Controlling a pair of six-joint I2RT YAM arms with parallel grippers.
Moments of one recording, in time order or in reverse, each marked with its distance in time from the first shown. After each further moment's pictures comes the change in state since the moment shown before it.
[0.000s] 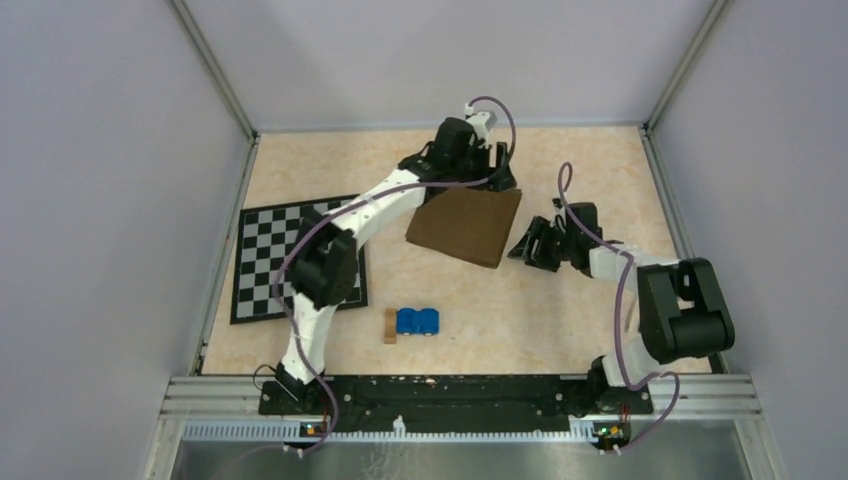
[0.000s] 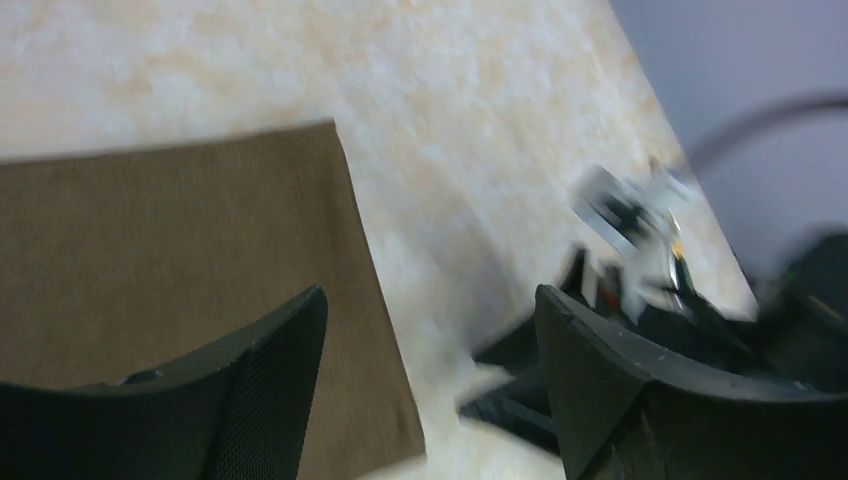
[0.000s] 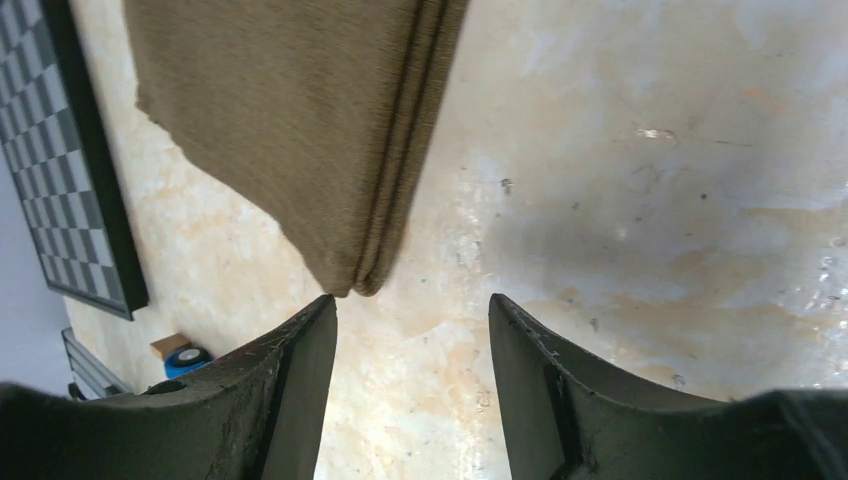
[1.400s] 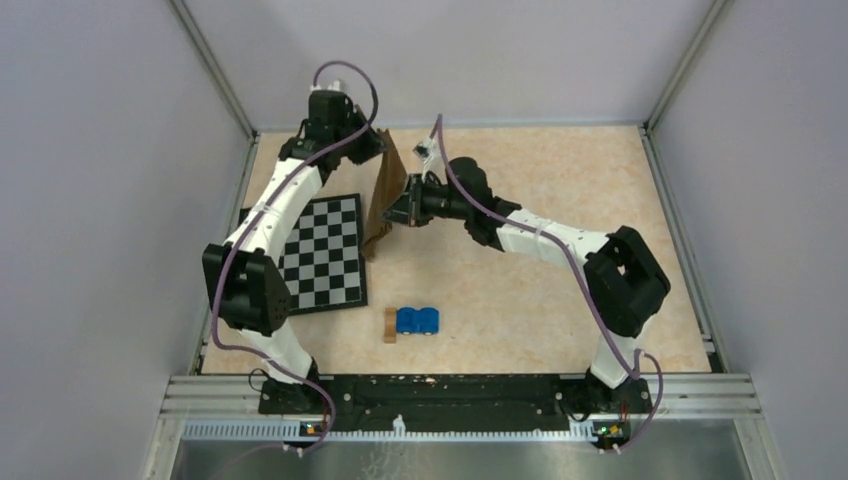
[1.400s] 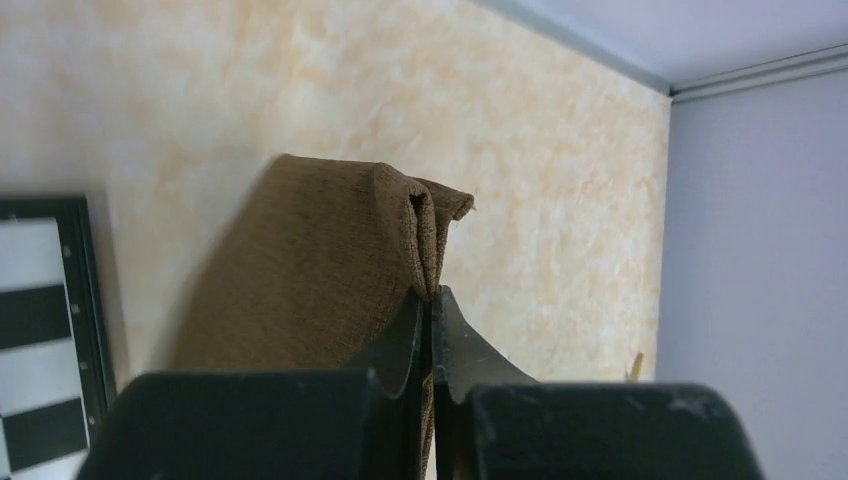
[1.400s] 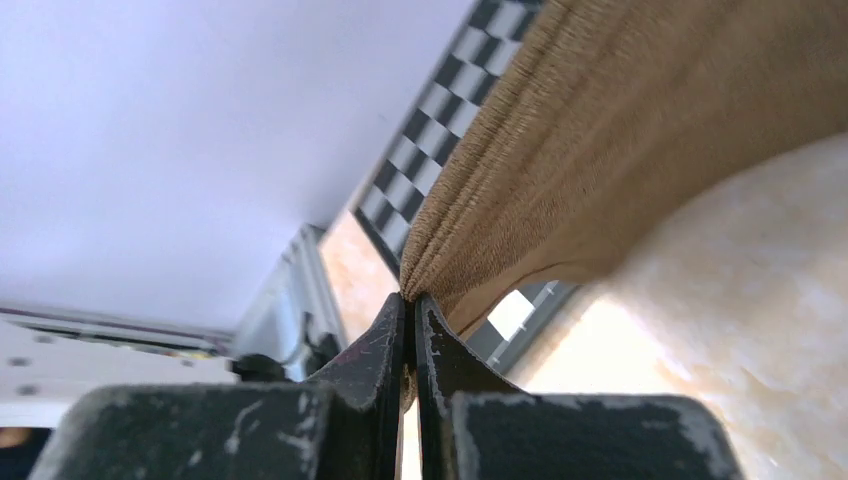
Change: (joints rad) left arm 0.447 -0.476 -0.374 -0.180 -0.044 -0.300; right arm 0.643 0.304 0.659 0.158 -0.002 0.102
